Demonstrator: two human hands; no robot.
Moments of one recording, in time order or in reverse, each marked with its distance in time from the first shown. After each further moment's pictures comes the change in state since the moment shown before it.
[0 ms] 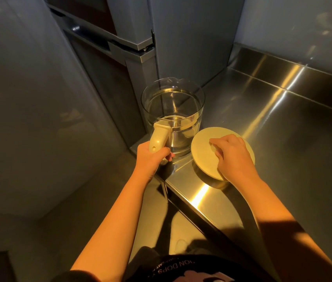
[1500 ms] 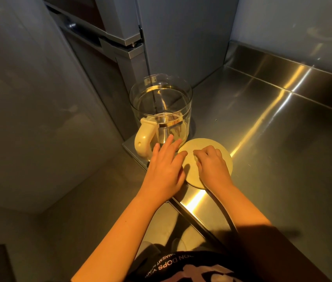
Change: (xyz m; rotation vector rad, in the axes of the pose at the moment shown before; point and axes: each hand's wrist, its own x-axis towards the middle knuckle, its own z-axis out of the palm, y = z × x) left_hand -0.035 -0.024 0.043 1.018 -0.041 0.761; right_hand 0.006 0.026 0.064 -0.026 -0.034 -0.080
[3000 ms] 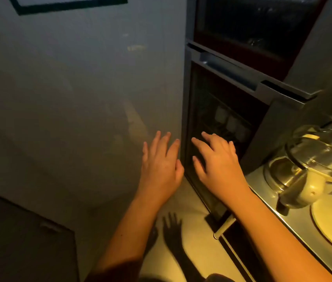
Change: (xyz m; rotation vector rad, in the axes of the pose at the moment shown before) left_hand -0.124 -0.260 -0.205 0.146 0.264 -0.393; right_hand -0.001 -0.380 -0.012 0.062 0.318 -0.537
